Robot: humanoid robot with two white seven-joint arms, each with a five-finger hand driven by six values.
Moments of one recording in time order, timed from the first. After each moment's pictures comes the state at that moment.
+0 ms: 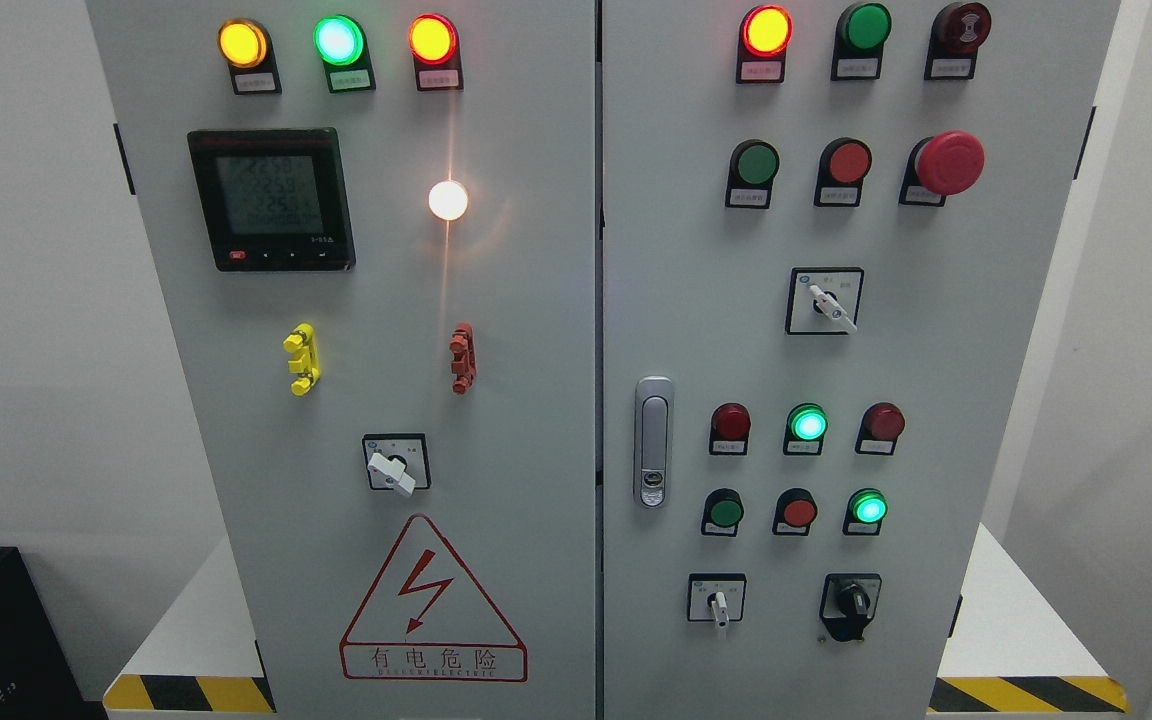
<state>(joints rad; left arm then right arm) 0.00 -0.10 -0.13 0.00 0.06 -0.07 -0.02 0.18 0.11 -0.10 -0.27 0.00 0.20 0.17</state>
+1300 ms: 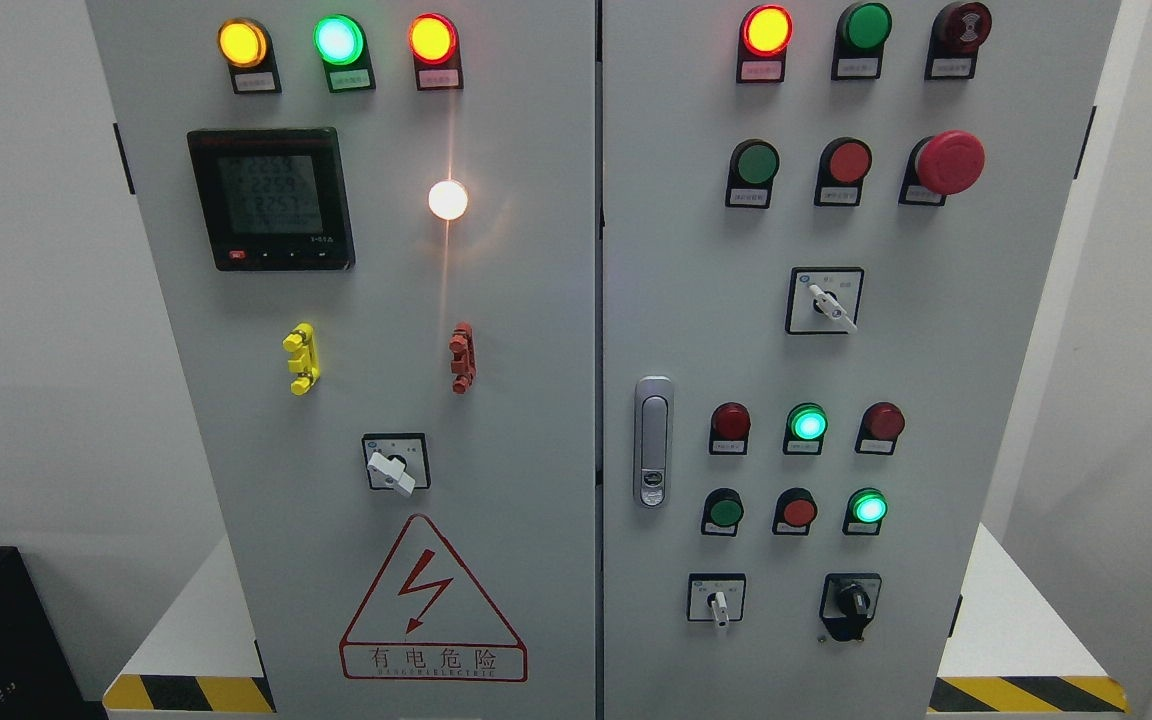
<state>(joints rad) 0.00 -0.10 -0.13 0.00 0.06 -0.07 -0.02 0.11 0.11 -0.12 -0.36 0.00 -0.09 0.21</state>
